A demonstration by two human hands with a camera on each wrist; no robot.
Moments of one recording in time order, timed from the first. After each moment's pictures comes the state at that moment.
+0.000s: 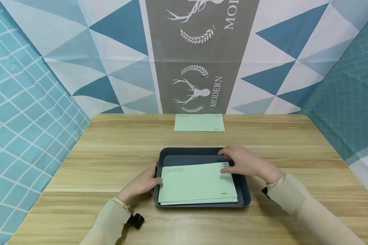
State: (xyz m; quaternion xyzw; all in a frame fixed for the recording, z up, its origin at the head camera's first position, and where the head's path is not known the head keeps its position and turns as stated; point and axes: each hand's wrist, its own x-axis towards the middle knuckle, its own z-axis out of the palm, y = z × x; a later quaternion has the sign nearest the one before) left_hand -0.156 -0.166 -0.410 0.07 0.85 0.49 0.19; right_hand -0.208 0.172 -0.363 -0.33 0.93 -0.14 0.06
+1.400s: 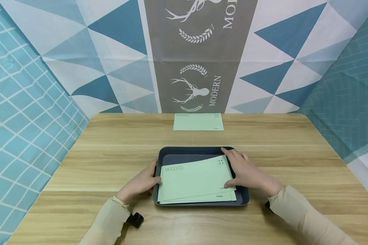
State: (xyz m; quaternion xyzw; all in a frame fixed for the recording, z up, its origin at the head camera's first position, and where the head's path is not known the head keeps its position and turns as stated) left_hand -0.156 -0.166 -0.410 0.07 0.85 0.49 0.19; right_hand -0.182 0.181 -0.397 -0.30 0.94 -0.16 0.02
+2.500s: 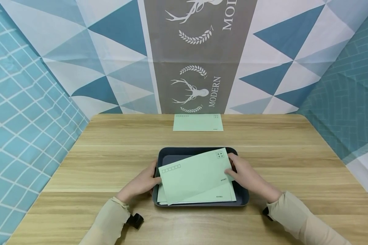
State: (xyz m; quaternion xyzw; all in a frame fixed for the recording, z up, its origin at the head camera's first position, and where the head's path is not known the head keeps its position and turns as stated) left_hand -0.156 -0.165 -0.412 0.07 0.86 0.47 0.18; right_hand -0.172 0.171 -0.394 -0.20 0.92 -0.34 0.04
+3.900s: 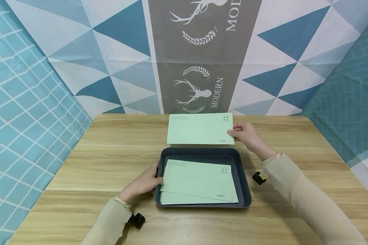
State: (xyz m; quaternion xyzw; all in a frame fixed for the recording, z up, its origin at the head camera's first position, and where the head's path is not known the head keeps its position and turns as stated) left_hand -0.156 -0.167 -0.414 0.08 0.86 0.48 0.18; right_hand -0.267 0.176 -0.344 -0.03 0.84 -0.53 0.09
